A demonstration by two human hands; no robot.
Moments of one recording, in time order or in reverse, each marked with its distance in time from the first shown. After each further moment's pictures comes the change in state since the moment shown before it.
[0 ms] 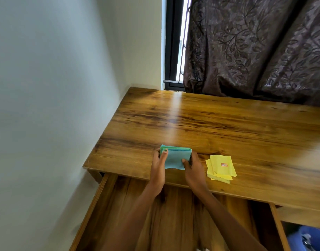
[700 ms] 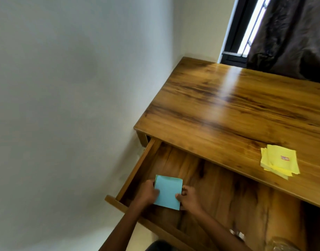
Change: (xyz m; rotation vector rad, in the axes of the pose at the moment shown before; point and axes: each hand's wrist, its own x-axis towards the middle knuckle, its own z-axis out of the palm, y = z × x) left_hand -0.114 -0.055 -0.178 0.899 0.020 -0.548; right_hand -0.136 0.035 0.110 0.029 -0.668 0.429
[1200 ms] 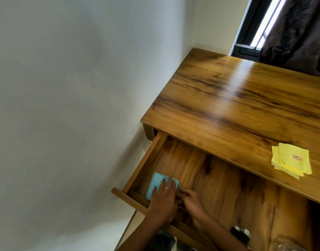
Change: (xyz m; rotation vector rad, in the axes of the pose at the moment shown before) left_hand -0.031 -0.004 0.046 0.634 -0.021 0.238; right_hand -0.008 0.021 0.021 0.187 -0.079 0.215
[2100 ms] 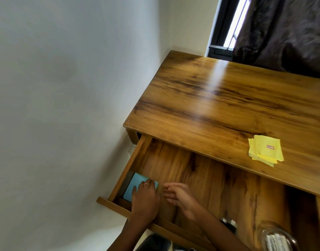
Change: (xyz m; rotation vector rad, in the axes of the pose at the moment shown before) left_hand 0.005 -0.008 -0.010 0.048 0.193 -0.093; right_hand -0.028 -0.039 -0.011 0.183 -0.037 -0.022
